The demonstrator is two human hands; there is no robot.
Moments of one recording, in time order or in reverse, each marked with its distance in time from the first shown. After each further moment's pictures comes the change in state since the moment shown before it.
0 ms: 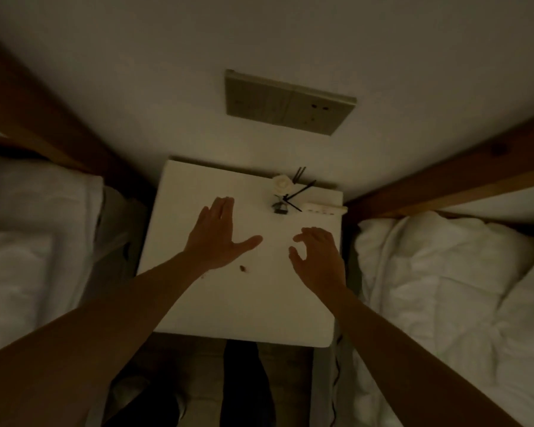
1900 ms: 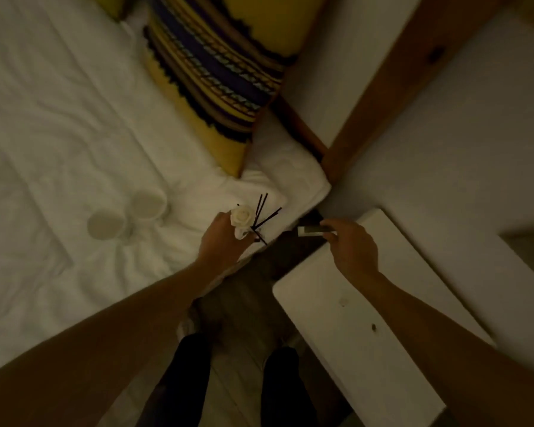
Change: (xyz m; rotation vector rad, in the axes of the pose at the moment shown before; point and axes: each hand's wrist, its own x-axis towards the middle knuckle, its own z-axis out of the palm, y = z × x) left_hand -0.247 -0.232 -0.071 -0.647 0.644 -0.673; right_hand -0.015 -0.323 0.058 -0.175 -0.322 -0.671
